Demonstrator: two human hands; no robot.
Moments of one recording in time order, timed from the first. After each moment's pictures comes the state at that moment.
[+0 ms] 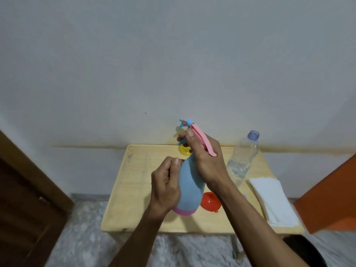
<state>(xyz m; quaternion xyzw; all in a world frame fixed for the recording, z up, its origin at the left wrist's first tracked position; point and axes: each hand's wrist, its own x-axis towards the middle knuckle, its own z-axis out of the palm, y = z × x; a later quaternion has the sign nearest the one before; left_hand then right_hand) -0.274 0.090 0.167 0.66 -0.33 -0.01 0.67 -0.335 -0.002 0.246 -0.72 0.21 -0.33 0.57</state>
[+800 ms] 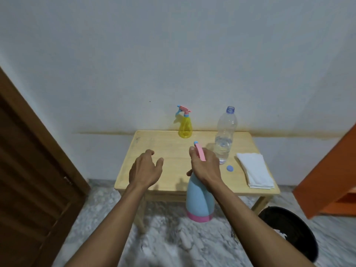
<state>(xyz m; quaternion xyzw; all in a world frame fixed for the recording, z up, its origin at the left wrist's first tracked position) -0.338 0.189 0.156 0.92 -0.24 -0.02 0.30 -0.474 0.061 0.198 -0.75 0.37 -0.23 0.50</state>
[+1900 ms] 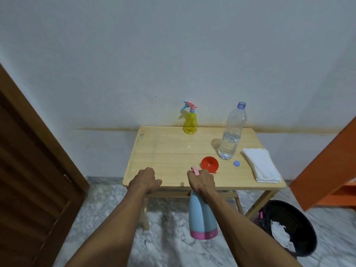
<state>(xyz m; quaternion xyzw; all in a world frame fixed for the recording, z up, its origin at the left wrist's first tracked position) -0.296 0.240 0.114 0.93 -0.25 -0.23 0.11 -0.434 0.104 0.116 -0.73 0.50 -0.06 0.46</state>
